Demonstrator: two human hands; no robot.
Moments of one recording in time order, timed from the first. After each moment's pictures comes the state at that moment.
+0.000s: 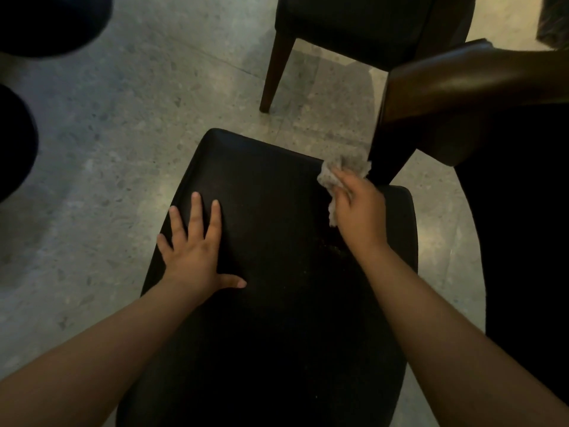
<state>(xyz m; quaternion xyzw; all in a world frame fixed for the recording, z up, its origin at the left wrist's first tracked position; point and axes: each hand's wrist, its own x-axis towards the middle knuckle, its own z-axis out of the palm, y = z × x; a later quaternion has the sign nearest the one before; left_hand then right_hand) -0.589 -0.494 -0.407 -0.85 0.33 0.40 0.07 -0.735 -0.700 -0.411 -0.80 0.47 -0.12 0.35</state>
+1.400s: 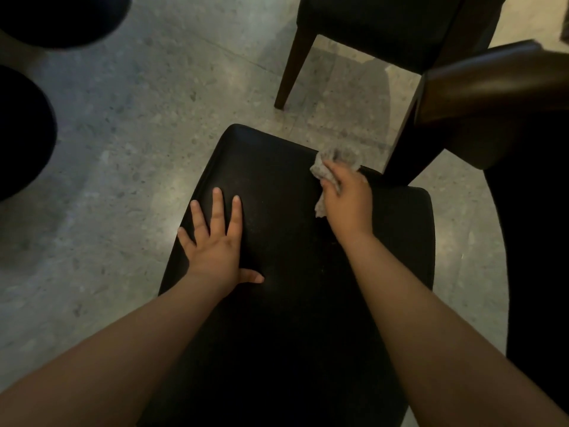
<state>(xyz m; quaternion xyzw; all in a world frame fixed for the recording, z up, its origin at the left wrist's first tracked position) -0.589 -0.496 -0.410 -0.84 0.33 0.42 0.07 -0.690 -0.683 -0.419 -0.79 0.49 -0.06 0.36</state>
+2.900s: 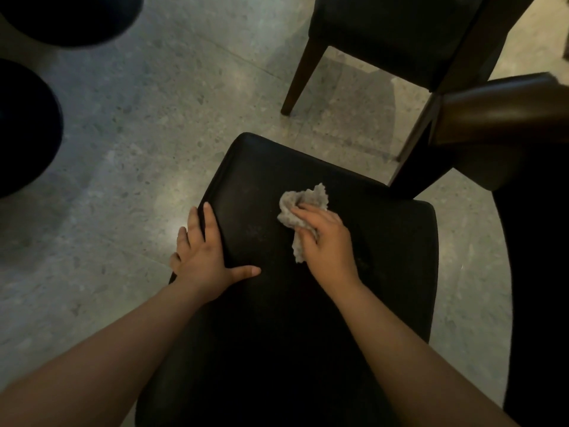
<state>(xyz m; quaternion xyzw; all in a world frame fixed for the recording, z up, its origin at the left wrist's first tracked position) -0.572 -0.470 -0.425 -0.89 0.20 0.41 -0.06 -0.699 -0.622 -0.405 -0.83 0.40 -0.02 0.40</state>
